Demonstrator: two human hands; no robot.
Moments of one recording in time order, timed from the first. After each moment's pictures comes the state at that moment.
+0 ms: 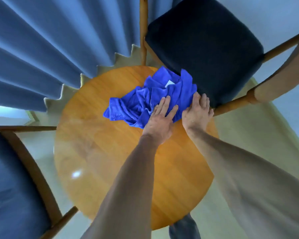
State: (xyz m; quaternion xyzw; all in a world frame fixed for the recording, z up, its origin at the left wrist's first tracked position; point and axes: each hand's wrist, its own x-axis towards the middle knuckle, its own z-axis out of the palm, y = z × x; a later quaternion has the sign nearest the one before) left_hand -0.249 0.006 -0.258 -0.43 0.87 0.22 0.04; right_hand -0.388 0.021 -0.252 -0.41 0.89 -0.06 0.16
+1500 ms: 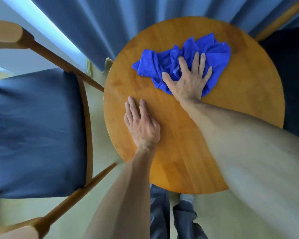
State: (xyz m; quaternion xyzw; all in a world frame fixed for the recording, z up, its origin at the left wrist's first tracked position) left_hand 0.031 0.027 -0.283 -0.86 0.47 0.15 -0.14; right_hand -0.070 -0.123 -0.277 -0.69 0.71 -0.10 0.08
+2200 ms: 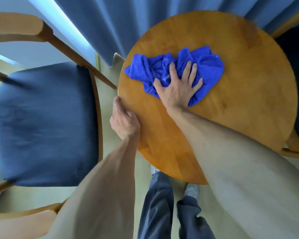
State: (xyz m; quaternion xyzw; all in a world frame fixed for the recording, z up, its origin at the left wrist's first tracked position) left_hand 0.124 0.035 -0.272 -0.92 0.28 0.15 -0.22; right_hand 0.005 -0.071 -0.276 -0.67 0.73 -0.09 0.09
